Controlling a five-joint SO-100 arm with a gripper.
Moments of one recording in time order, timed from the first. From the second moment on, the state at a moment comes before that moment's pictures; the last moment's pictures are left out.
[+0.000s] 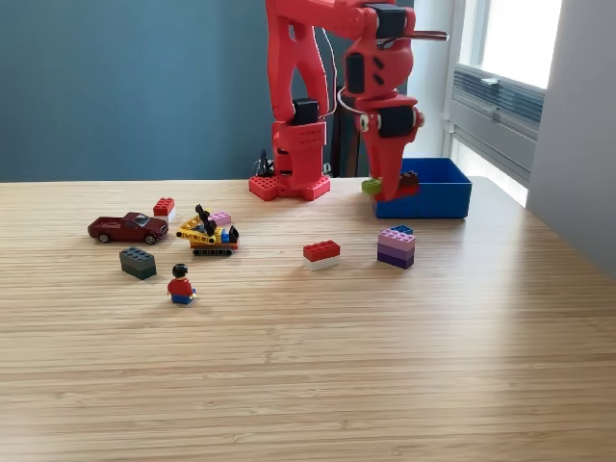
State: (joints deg) arm -36.1 102.5 104.2 73.9 23.9
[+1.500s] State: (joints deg) arm -67.9 102.4 99.8 78.4 16.3
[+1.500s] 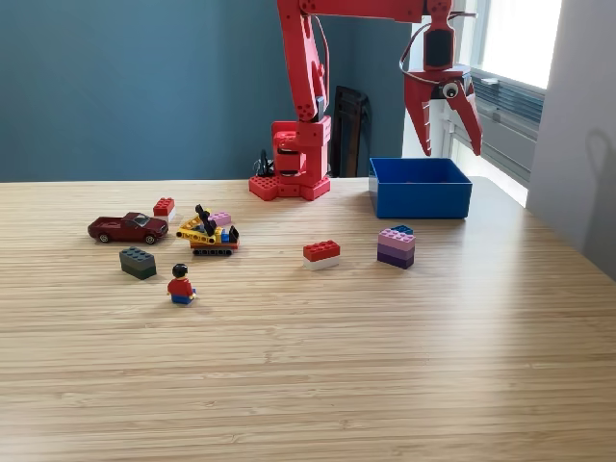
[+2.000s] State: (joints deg) arm -38.6 102.4 101.8 78.4 17.6
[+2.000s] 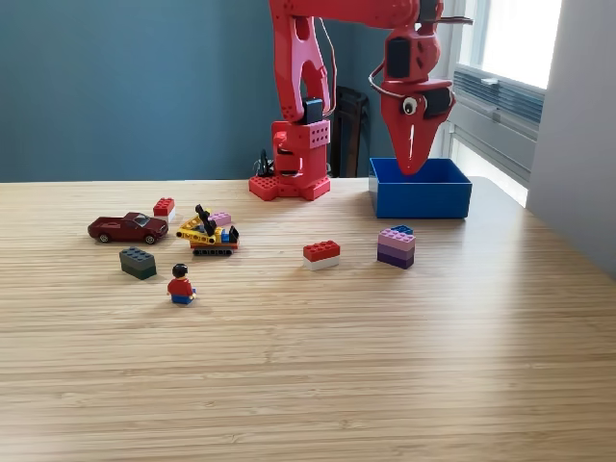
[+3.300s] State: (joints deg) arm -14.7 102.4 101.6 78.4 12.1
